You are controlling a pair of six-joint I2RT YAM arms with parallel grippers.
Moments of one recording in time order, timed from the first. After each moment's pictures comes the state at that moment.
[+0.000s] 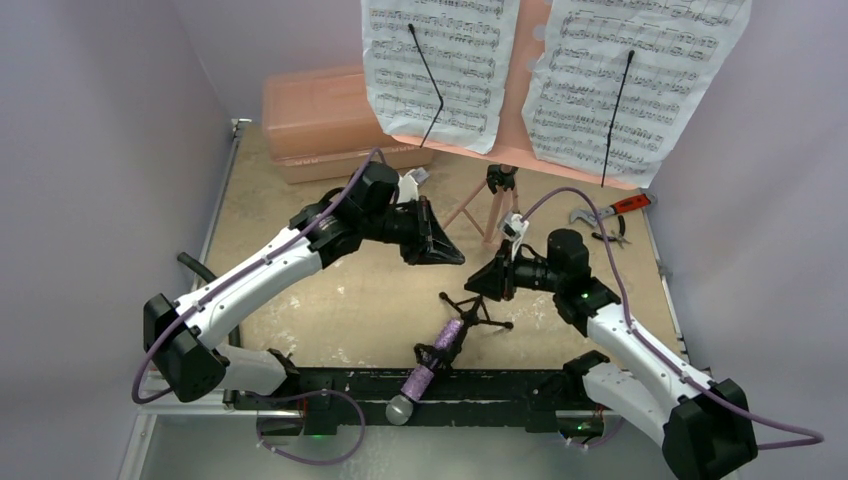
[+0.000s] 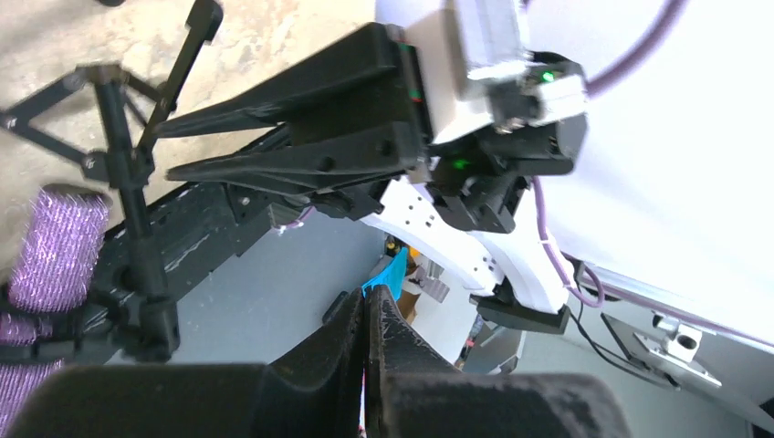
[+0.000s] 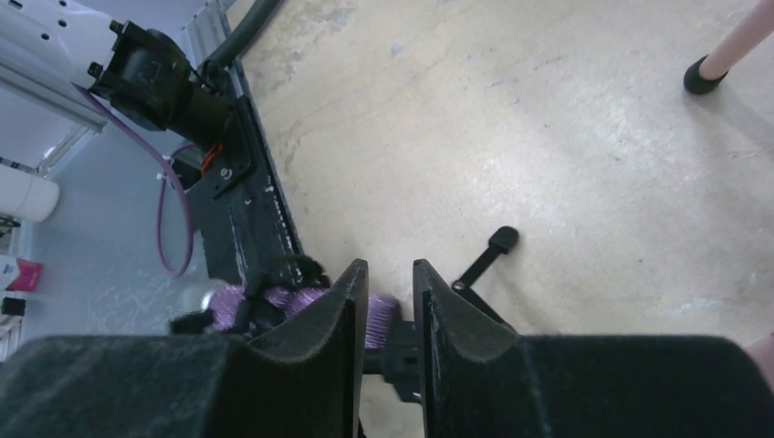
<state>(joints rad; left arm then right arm) -0.77 1.36 1.27 -0.50 0.58 -1.21 0.41 0.89 0.47 0.09 -0.82 0.26</state>
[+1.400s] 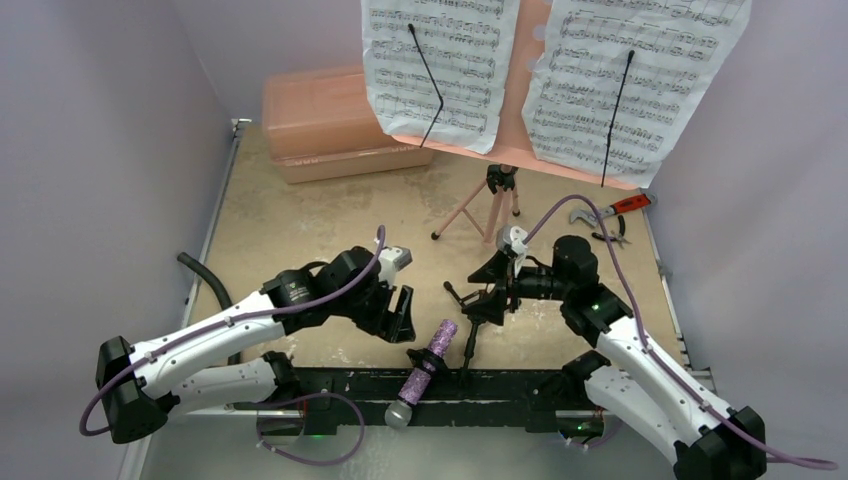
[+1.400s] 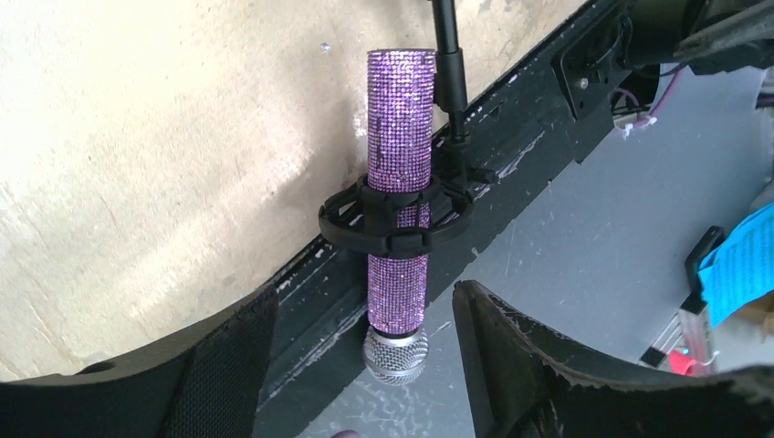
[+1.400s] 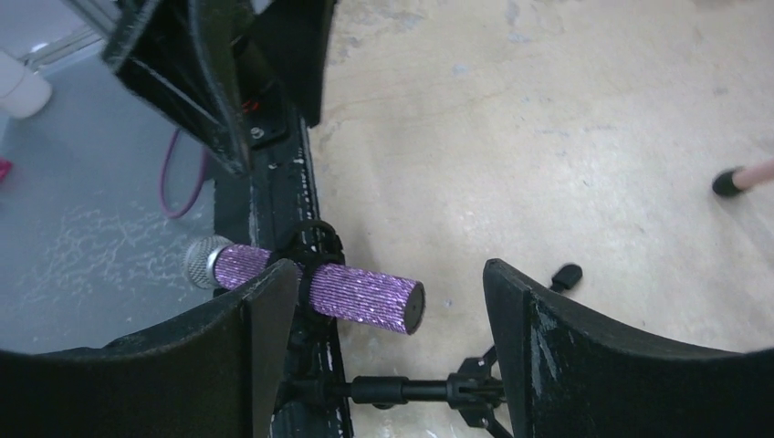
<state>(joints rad) -0.98 0.99 0.82 -0.70 0.20 -0.64 0.47 0.76 0.49 -0.03 -0.89 0.06</state>
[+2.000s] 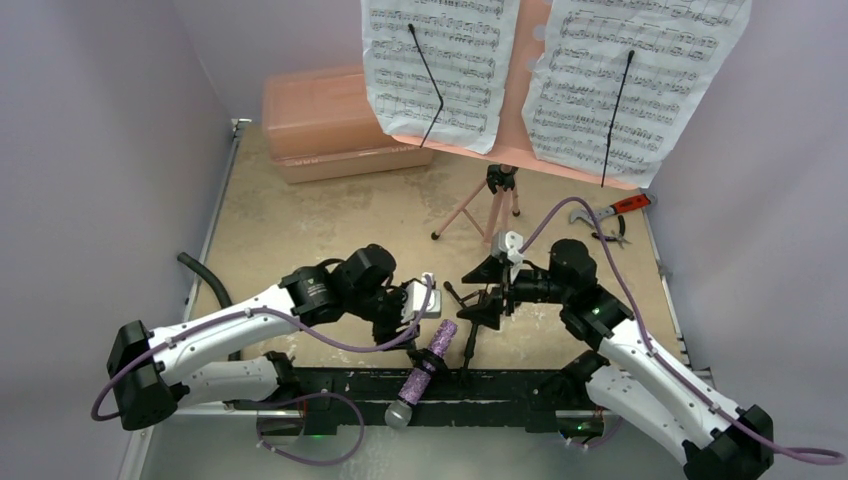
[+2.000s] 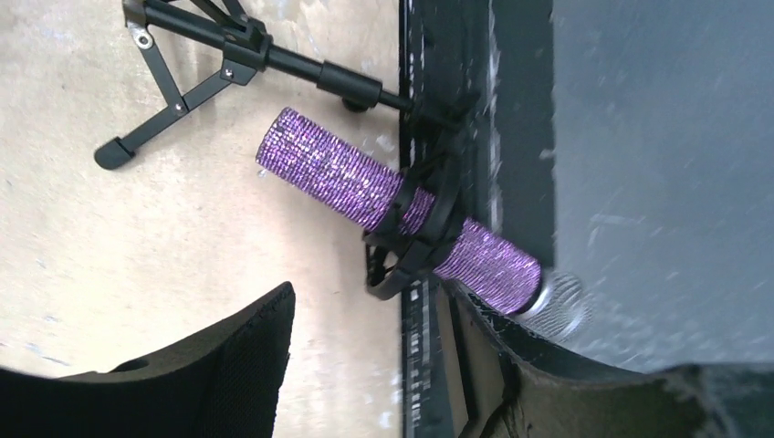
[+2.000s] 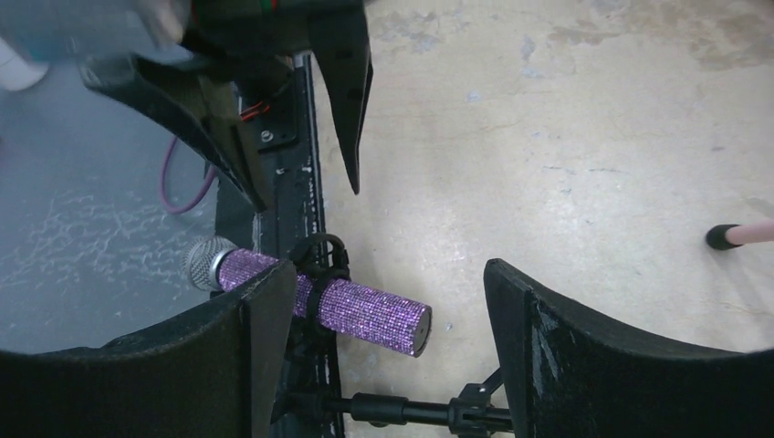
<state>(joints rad) -1.00 1.06 0.83 -0.55 0.49 0.23 0.58 0.75 0.52 -0.02 -0.86 0.01</state>
